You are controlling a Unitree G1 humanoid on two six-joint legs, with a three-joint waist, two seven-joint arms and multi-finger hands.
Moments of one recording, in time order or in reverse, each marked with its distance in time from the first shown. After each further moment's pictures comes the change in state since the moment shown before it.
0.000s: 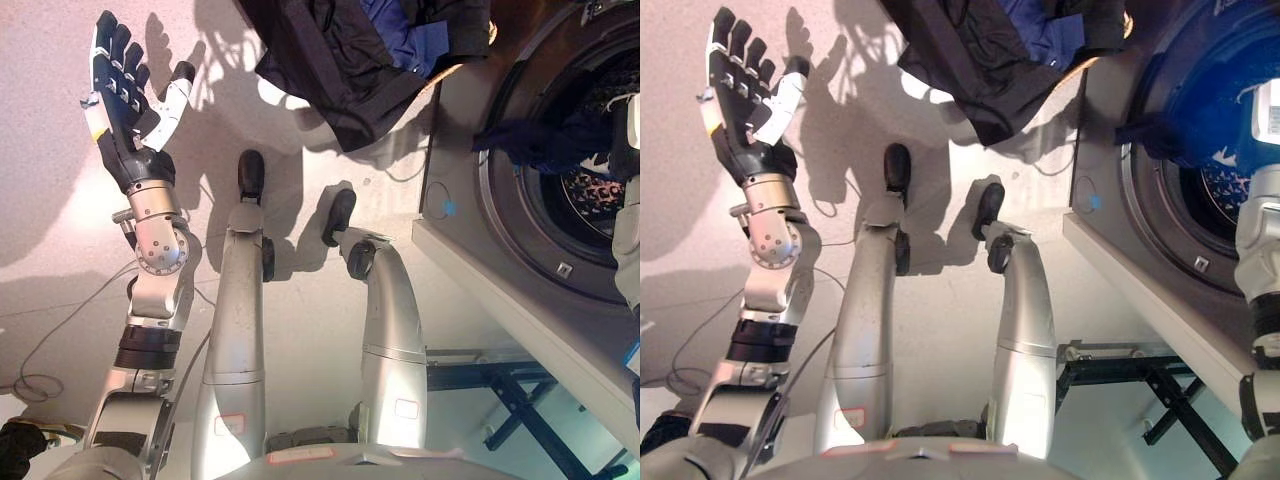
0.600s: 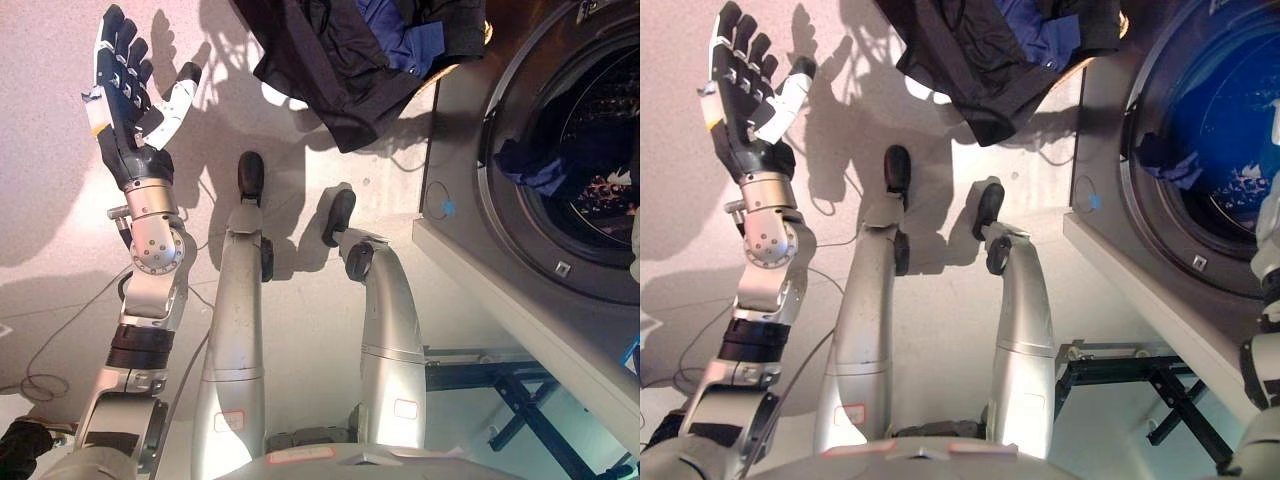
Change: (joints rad) left arm 0.001 0.040 -0.014 0.001 0.007 -0.001 -0.021; right arm -0.241 -0.038 0.215 0.303 0.019 0.003 0.002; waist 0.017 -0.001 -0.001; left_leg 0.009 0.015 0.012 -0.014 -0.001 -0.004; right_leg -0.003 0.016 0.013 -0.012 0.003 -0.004
